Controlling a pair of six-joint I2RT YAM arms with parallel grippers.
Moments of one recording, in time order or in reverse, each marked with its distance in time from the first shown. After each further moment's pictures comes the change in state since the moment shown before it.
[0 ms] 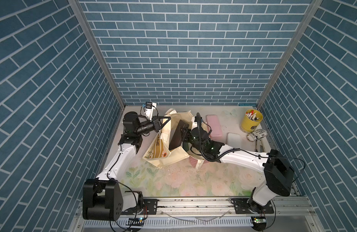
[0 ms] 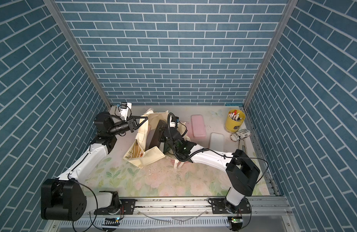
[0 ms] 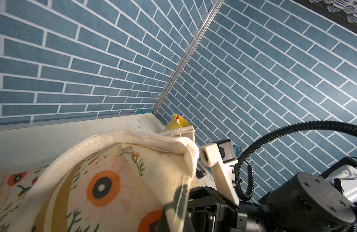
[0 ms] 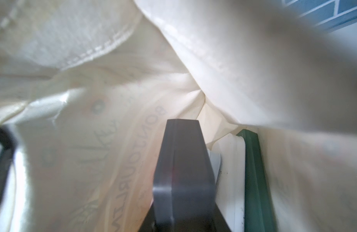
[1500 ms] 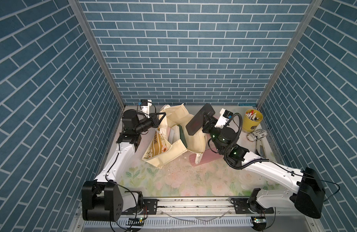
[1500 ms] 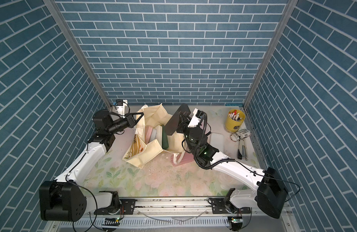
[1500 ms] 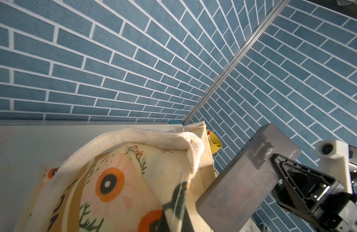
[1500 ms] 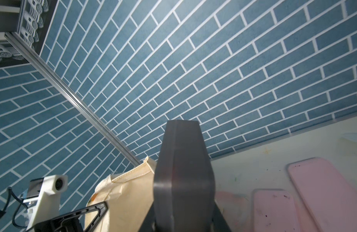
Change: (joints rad) left arm 0.019 -0.007 0.063 -0.166 -0.244 0.028; right arm -0.105 -0.374 -0.211 0.259 0.224 -0.231
